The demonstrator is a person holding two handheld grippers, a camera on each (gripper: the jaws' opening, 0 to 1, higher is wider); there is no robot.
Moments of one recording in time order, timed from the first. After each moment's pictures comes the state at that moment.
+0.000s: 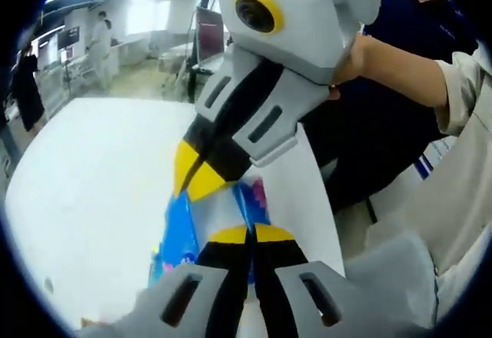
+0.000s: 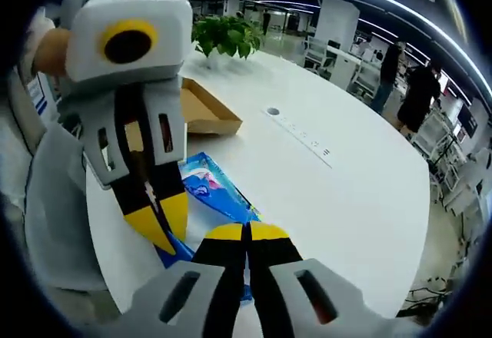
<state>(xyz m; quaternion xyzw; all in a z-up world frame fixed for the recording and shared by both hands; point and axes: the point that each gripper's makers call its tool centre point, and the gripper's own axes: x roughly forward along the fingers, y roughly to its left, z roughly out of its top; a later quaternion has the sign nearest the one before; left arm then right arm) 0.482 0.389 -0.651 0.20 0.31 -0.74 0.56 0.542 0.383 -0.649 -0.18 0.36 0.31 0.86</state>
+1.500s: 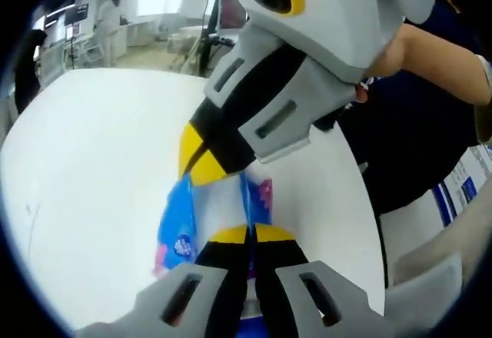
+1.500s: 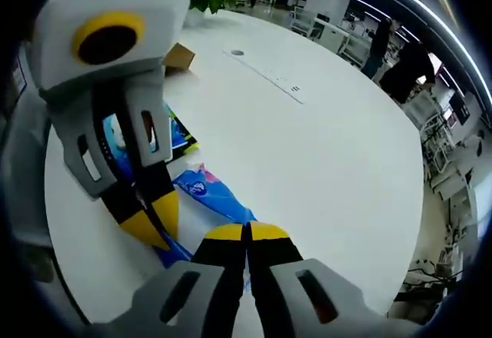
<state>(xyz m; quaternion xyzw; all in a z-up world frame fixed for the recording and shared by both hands) 0.490 0.316 -0.748 0.19 0.36 -0.71 0.57 0.552 0.295 -0.742 -0.21 0.42 0.25 0.85</state>
